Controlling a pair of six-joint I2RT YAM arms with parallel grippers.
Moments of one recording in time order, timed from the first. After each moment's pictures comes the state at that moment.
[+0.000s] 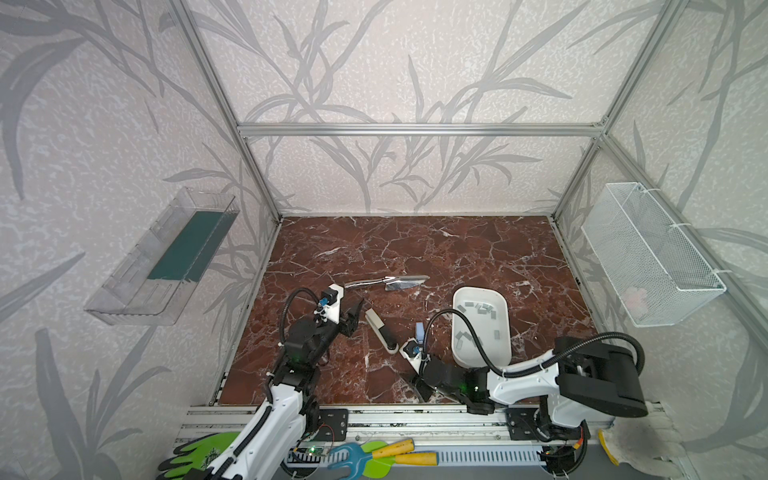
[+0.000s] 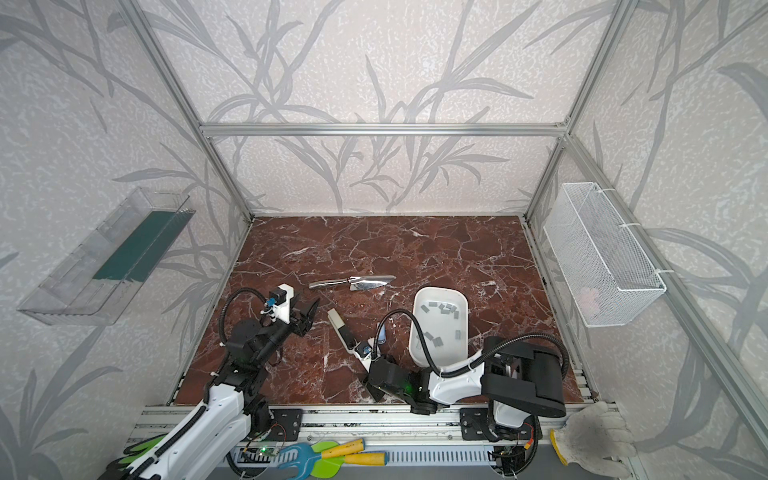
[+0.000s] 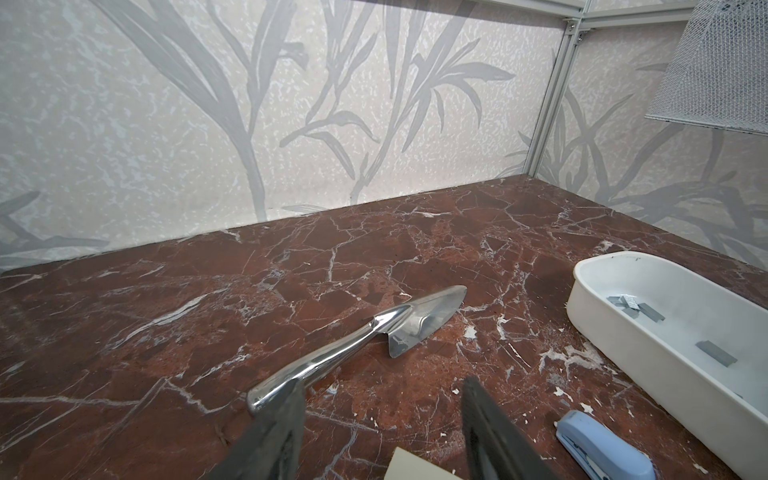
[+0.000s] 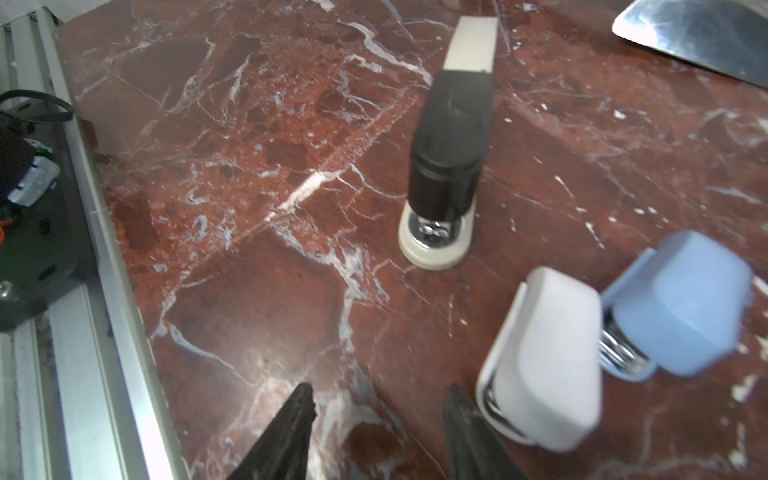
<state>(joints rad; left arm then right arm) -0.21 0.69 0.12 0.49 0.27 -0.01 1.35 1.55 0.45 0.44 0.30 0.37</state>
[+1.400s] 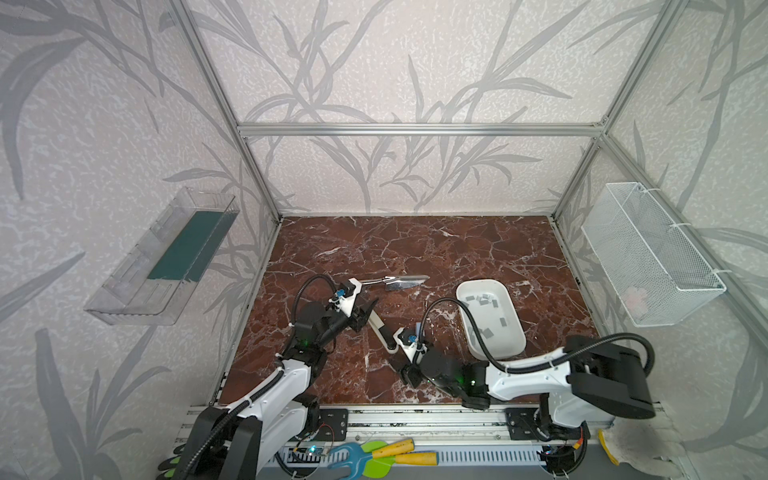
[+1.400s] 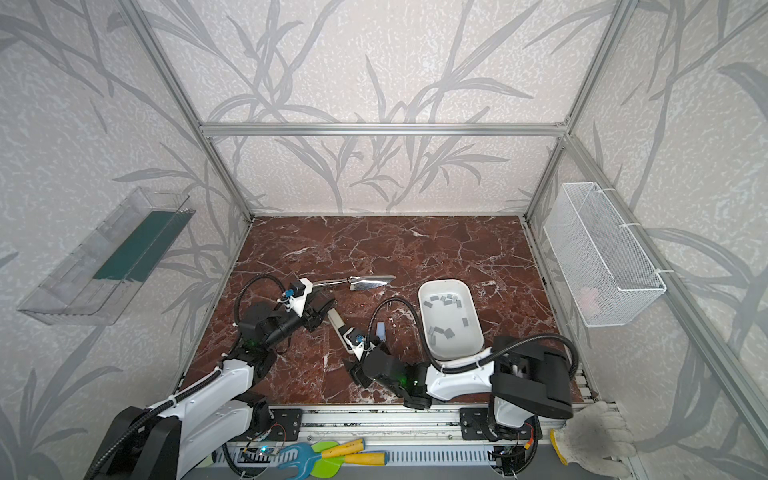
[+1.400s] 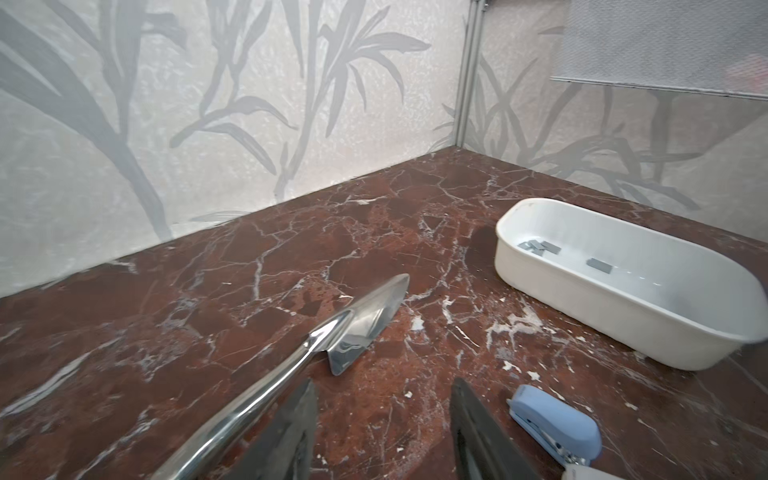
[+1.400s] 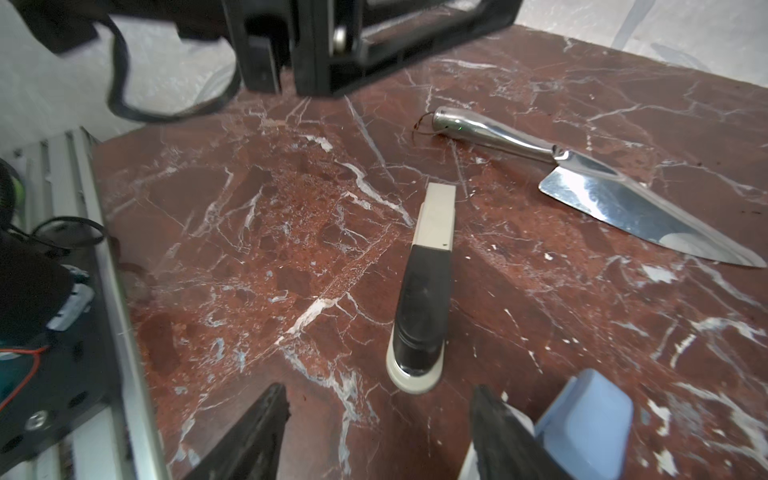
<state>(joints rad) -0.22 0.96 0.21 0.63 0.44 0.06 1.33 1.62 0.61 0.52 0.39 0.28</state>
